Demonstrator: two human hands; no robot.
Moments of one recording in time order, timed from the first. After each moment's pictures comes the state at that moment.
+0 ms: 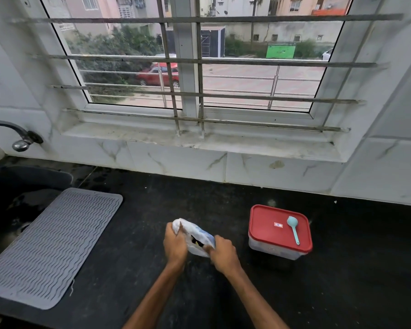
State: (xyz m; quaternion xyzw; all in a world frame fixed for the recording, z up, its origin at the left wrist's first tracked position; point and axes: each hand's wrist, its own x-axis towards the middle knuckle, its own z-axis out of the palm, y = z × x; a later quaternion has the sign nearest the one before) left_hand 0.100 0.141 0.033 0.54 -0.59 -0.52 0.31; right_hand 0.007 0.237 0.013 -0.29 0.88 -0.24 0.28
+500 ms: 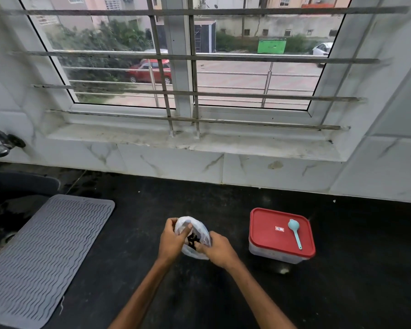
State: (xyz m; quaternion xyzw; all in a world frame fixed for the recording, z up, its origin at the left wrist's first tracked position) left_hand 0.094 0.092 0.019 0.41 -0.67 -0.57 0.23; right_hand -0.015 0.211 0.011 -0.30 0.81 -0.34 0.36
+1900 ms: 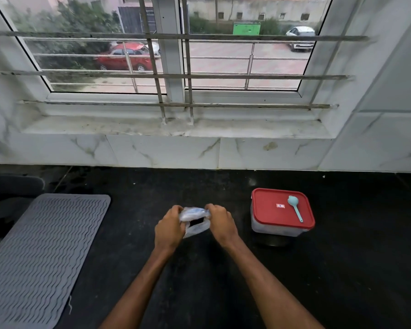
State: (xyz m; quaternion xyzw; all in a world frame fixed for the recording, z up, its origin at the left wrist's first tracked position) left_hand 0.115 0.062 0.013 0.36 -0.89 -0.25 0.13; right_hand 0.000 0.184 0.019 -0.38 0.88 -0.27 0.10
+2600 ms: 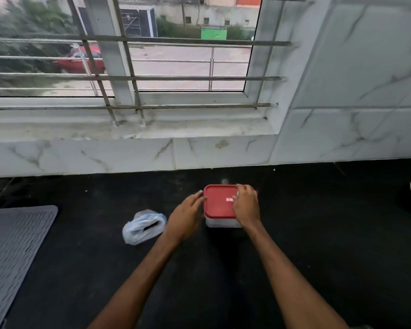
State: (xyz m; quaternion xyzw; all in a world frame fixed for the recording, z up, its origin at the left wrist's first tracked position) left_hand 0.003 0.182 0.039 0.06 -0.97 -0.22 0.10; right_hand -0.132 0.342 0.038 -0.19 0.94 -0.27 -0.03
